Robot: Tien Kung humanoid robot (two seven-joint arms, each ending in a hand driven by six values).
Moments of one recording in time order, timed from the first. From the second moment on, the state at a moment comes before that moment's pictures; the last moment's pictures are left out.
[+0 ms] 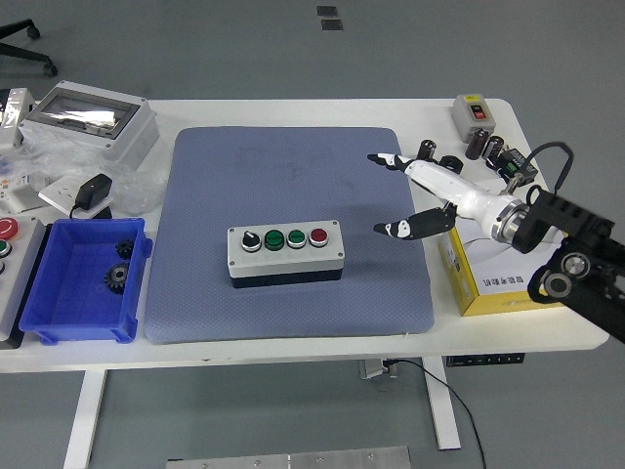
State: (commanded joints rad) left arm -0.08 0.11 -1.91 -0.24 1.97 -0.11 0.25; right arm 0.65 -0.69 0.69 1.56 -1.40 0.10 -0.14
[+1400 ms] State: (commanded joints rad) left arm -0.08 0.11 -1.91 -0.25 1.97 -0.12 0.25; right arm 0.87 -0.50 0.47 1.43 -1.28 0.38 -0.34
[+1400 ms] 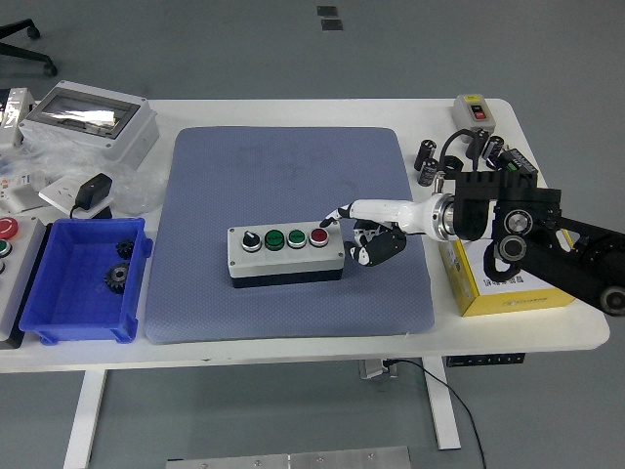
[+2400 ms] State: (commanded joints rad) left arm -0.08 0.10 -1.91 -0.24 1.97 -0.12 0.25; right arm 0.64 -0.47 0.78 1.44 -1.35 0.24 -0.13
